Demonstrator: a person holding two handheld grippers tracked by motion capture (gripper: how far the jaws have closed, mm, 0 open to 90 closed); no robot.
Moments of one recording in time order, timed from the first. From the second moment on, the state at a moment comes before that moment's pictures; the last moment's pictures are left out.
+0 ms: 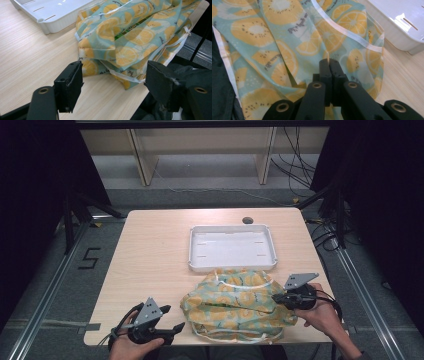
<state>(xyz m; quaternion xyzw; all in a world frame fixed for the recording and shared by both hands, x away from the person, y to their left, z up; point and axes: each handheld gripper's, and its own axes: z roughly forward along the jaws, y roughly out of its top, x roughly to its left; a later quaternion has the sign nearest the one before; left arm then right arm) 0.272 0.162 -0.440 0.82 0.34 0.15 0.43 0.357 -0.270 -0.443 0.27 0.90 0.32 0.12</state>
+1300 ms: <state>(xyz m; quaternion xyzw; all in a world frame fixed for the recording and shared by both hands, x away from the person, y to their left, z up) 0.302 0.064 -0.468 0.90 0.21 0.12 0.37 0.359 -0.182 -0.433 0.19 0.90 0.37 0.09</state>
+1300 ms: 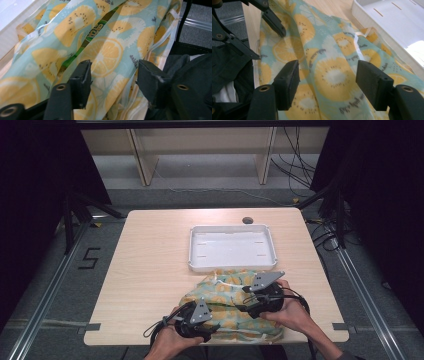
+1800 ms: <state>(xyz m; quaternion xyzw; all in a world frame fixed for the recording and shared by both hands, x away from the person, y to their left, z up) 0.296 0.069 -0.464 0.91 0.17 0.12 0.36 0.368 -0.157 -0.442 0.17 0.92 0.32 0.11</state>
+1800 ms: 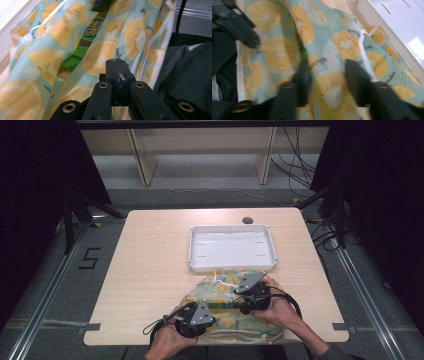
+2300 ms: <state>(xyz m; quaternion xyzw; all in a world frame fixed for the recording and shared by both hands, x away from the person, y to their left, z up) 0.268 0.080 -0.457 0.92 0.14 0.09 0.36 0.421 -0.159 -0.423 0.19 0.91 0.32 0.18</state>
